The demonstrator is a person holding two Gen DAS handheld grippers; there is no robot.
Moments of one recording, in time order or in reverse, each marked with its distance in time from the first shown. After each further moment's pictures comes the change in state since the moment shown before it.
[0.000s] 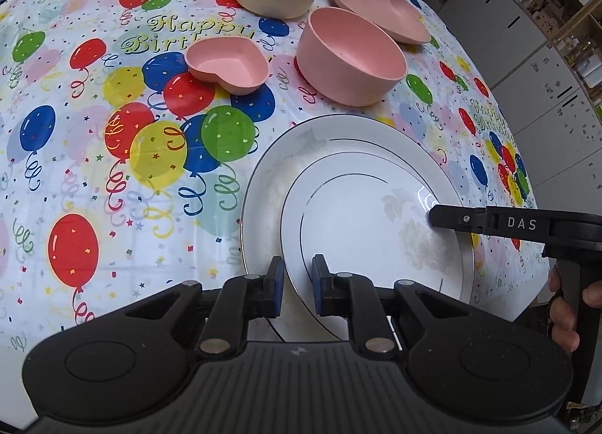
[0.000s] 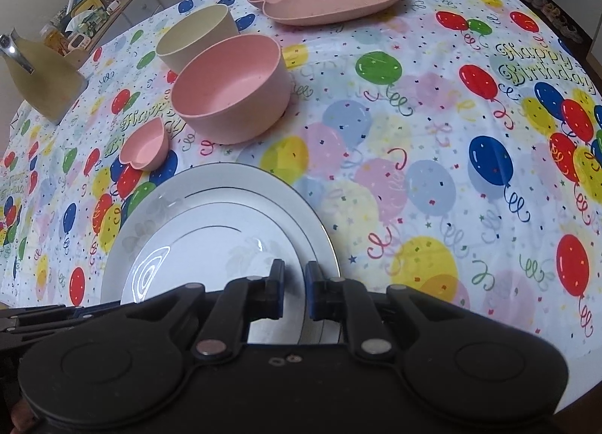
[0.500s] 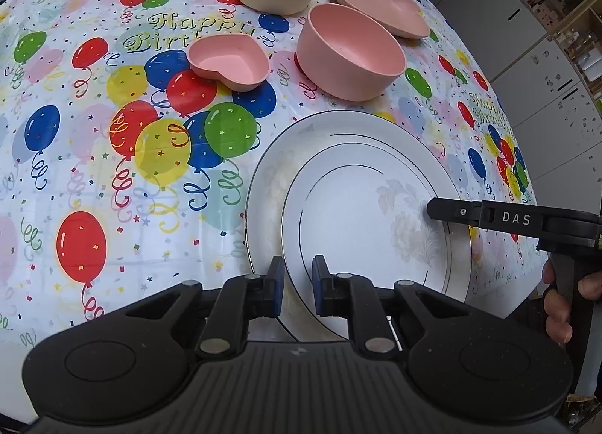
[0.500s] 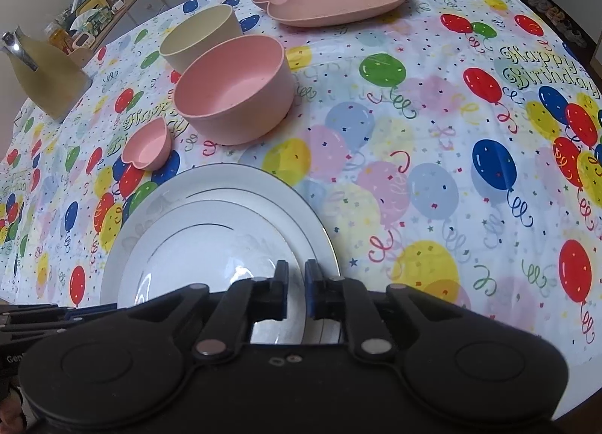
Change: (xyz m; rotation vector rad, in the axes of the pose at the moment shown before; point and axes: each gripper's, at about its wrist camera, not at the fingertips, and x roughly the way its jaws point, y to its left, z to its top) left arm -0.006 0.000 0.001 0.013 0.027 0.004; right arm 0.000 0.000 -0.001 -0.015 -0.007 0.011
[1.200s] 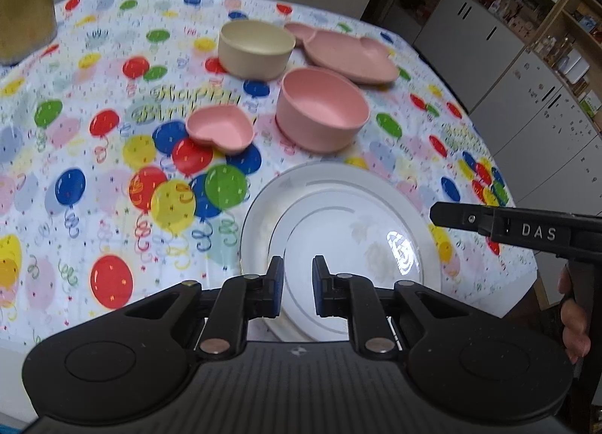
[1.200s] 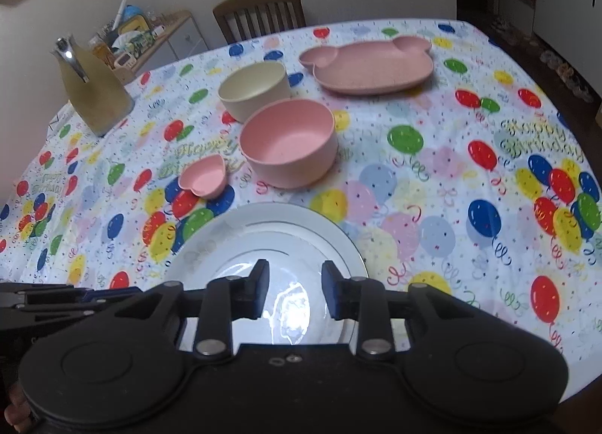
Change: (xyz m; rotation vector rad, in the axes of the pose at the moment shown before) left arm -0.057 -0.023 -0.004 0.087 -0.178 0.014; right arm -0.068 0.038 -0.007 -0.102 -0.157 0.012
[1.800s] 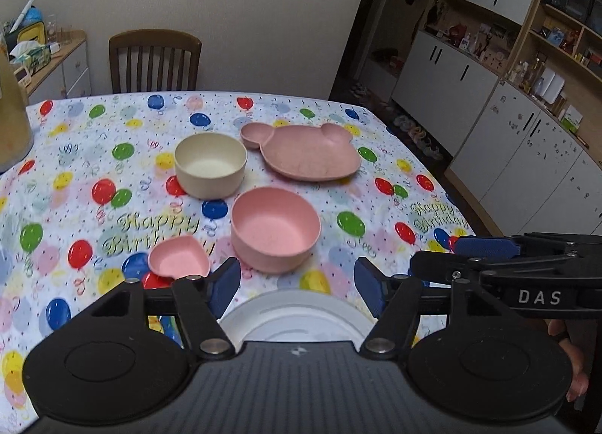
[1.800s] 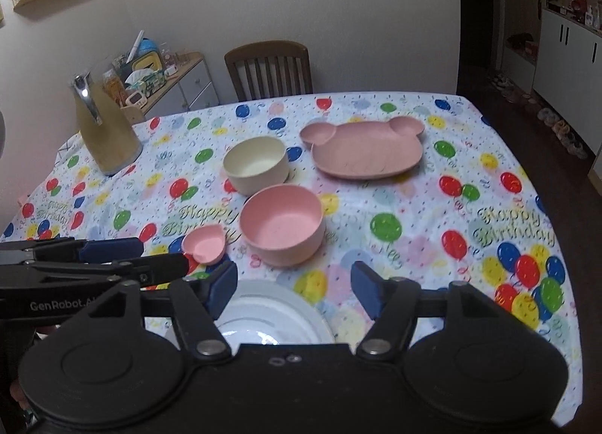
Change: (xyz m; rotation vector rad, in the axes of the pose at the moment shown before) left arm -0.011 -0.061 0.072 0.100 -0.202 0.008; right arm -0.043 -0.008 0.049 -0.083 -0.140 -0.020
